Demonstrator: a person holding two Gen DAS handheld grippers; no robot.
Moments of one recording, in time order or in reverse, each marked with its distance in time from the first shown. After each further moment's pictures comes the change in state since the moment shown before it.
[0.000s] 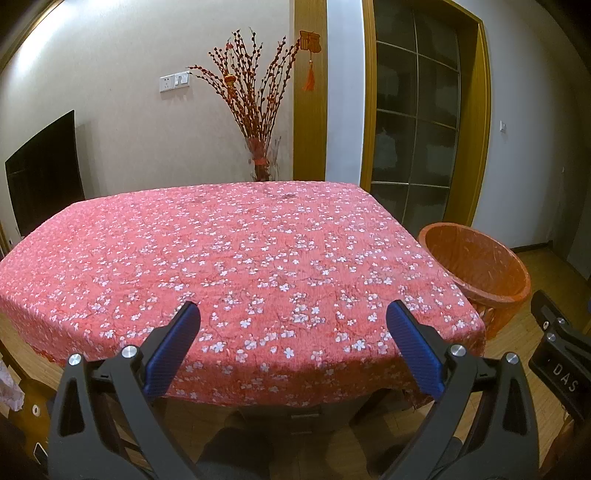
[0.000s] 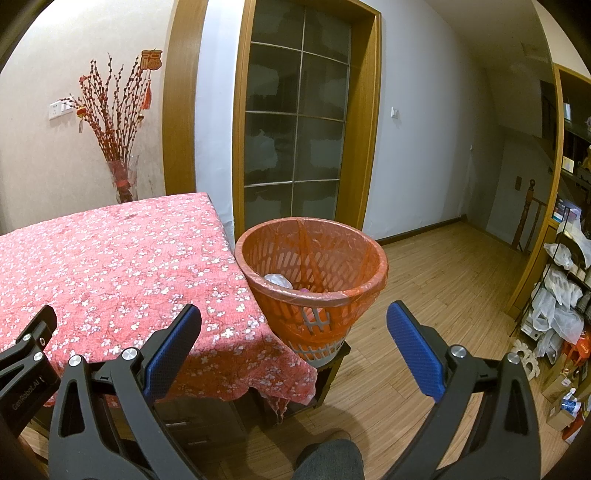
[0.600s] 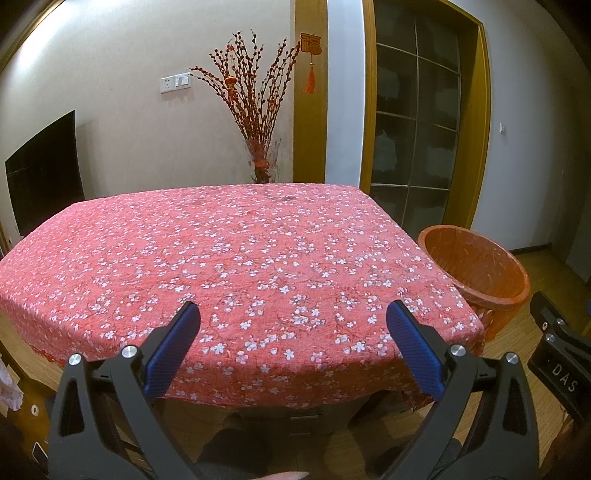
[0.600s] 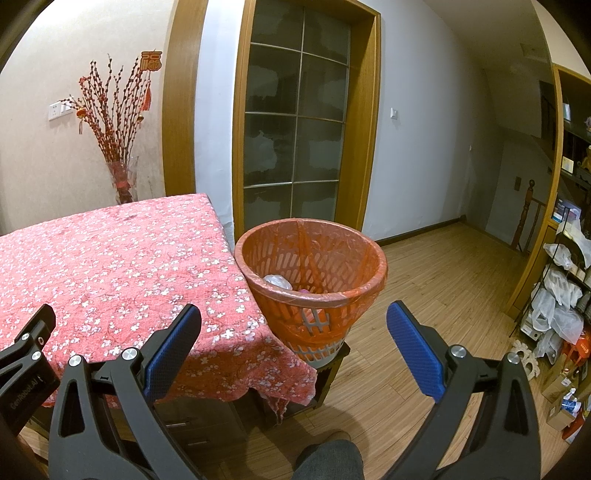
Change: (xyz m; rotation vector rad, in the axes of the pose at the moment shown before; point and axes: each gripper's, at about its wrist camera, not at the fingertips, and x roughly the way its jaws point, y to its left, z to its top) left arm -0.004 -0.002 0.000 -0.008 -0.008 0.003; right arm 0.002 -0.002 0.003 0.000 -0.002 0.000
